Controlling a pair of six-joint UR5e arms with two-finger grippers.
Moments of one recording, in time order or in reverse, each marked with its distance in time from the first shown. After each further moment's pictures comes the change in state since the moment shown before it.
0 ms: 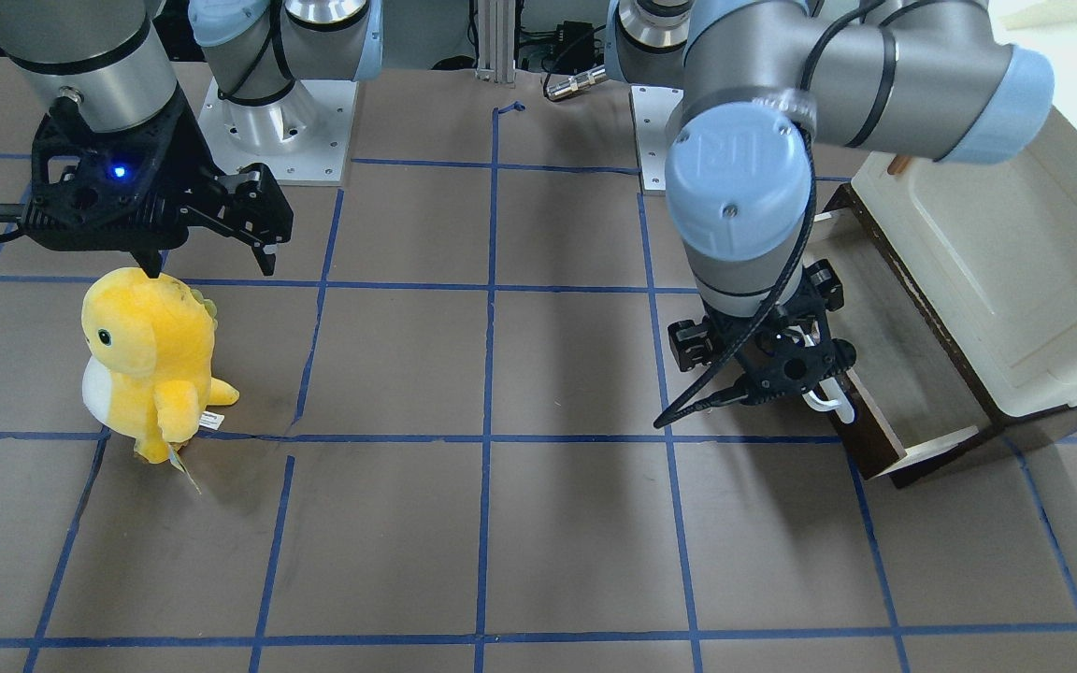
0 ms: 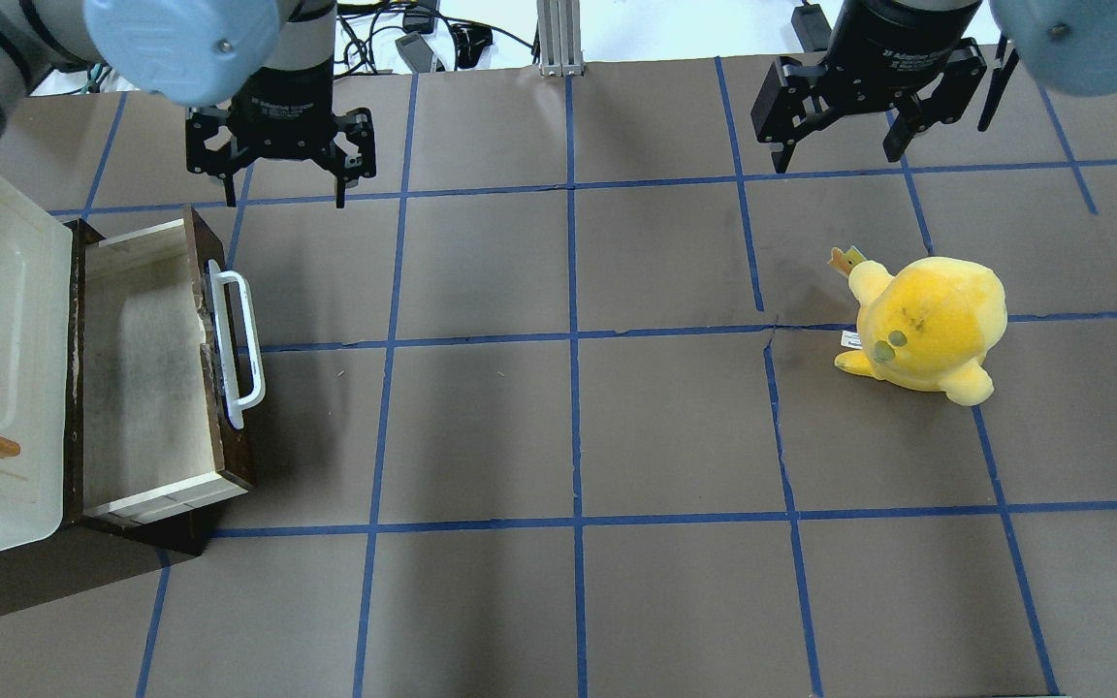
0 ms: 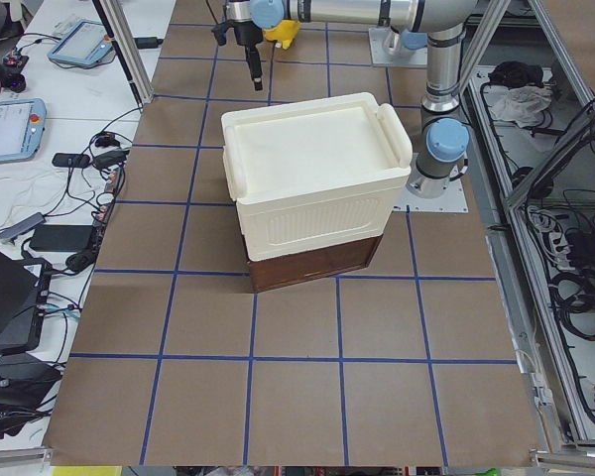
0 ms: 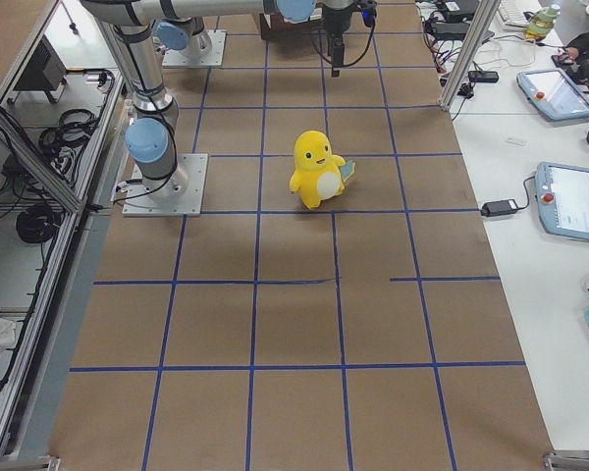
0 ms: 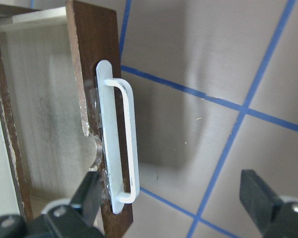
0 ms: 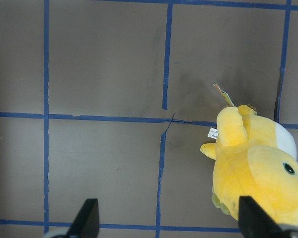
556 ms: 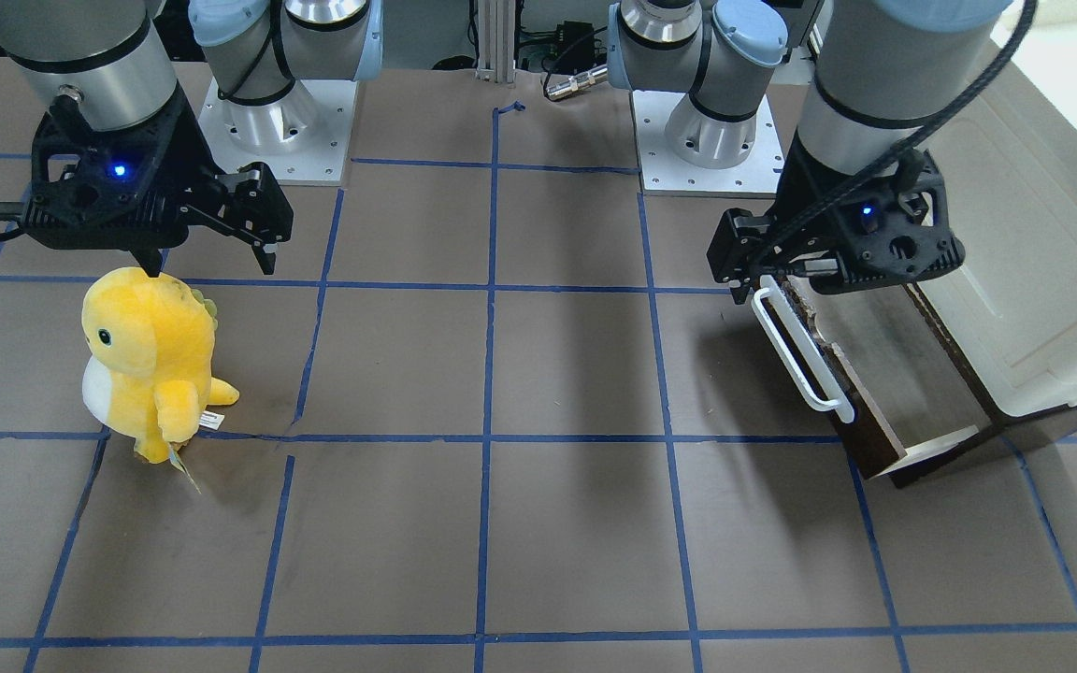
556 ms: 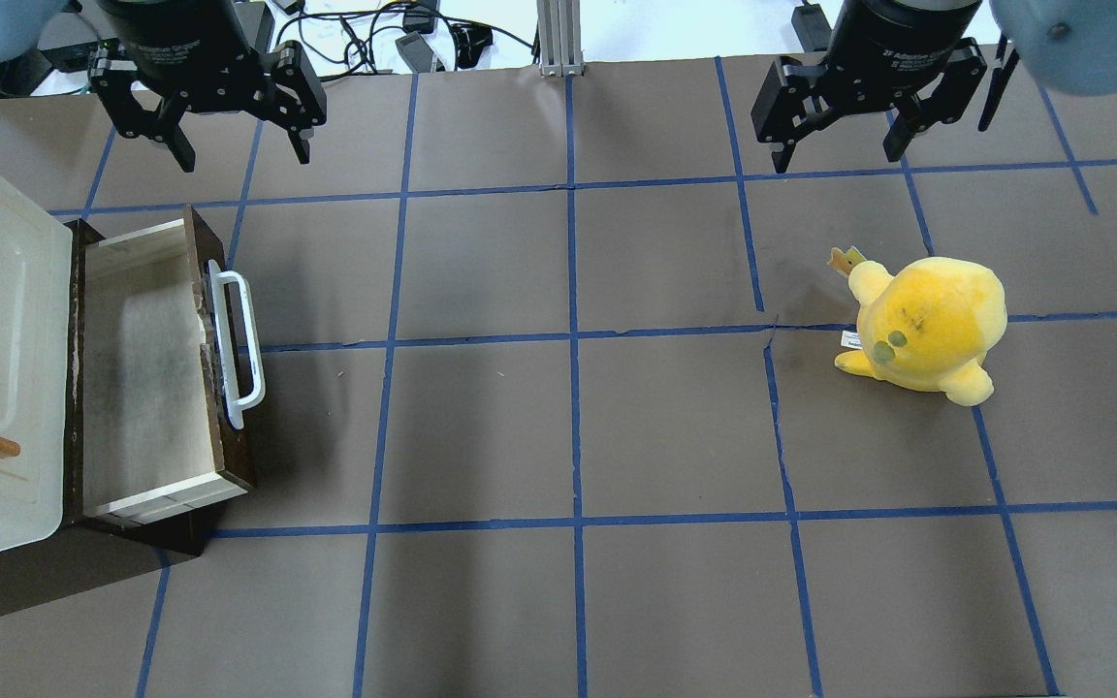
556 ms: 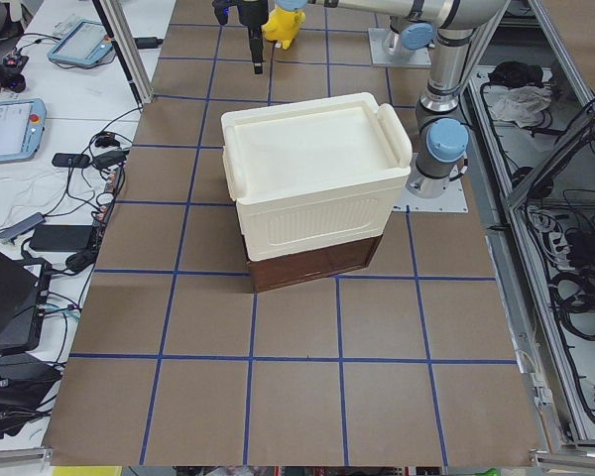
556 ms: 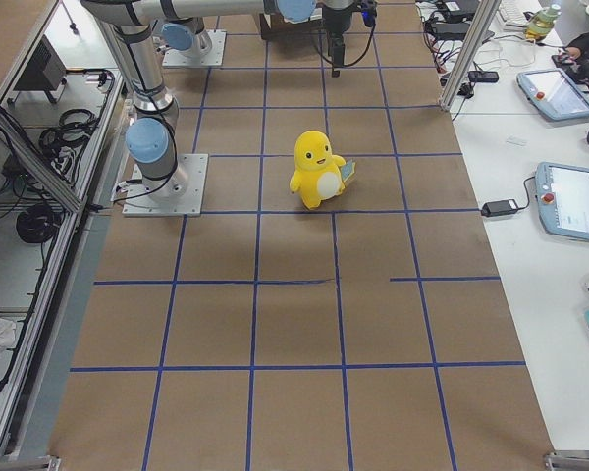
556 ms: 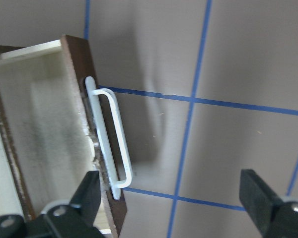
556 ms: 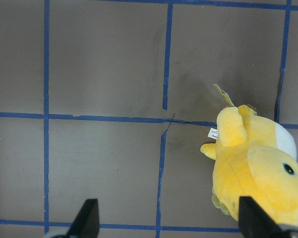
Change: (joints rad) left arm 0.126 0.117 -0.008 0.001 -0.249 0.230; right arm 0.000 0.000 0.000 0.000 0.000 0.000
